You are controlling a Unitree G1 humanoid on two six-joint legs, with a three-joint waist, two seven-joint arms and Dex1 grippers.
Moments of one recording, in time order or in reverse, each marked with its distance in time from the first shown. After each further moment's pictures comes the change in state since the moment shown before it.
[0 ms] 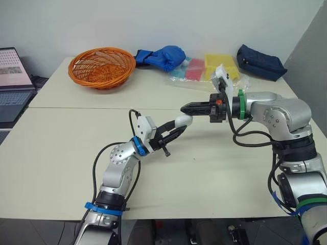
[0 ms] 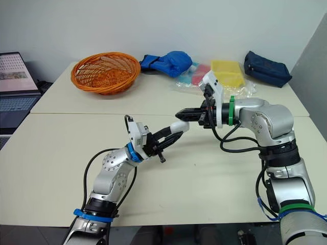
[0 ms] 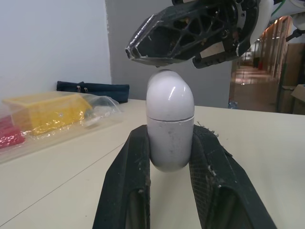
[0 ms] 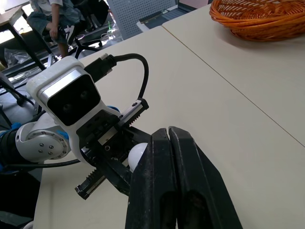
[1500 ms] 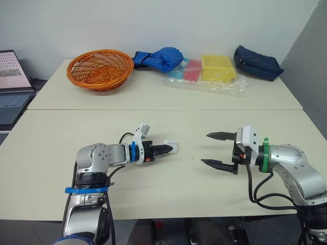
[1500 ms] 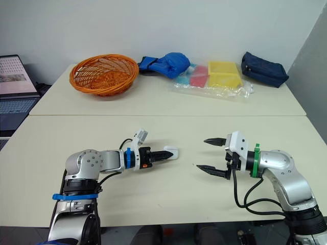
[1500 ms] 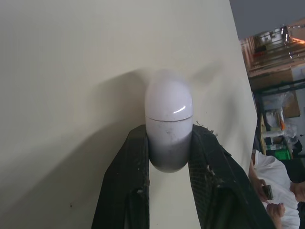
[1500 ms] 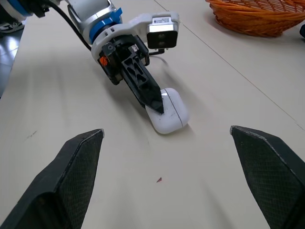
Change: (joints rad) left arm -0.191 0.096 0.265 0.069 -0.376 1.468 0.394; right arm 0.679 -0.136 -0.075 -0.267 -0.214 -0.694 0.101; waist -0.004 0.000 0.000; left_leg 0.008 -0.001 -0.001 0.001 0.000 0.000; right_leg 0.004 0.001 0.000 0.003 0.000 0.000
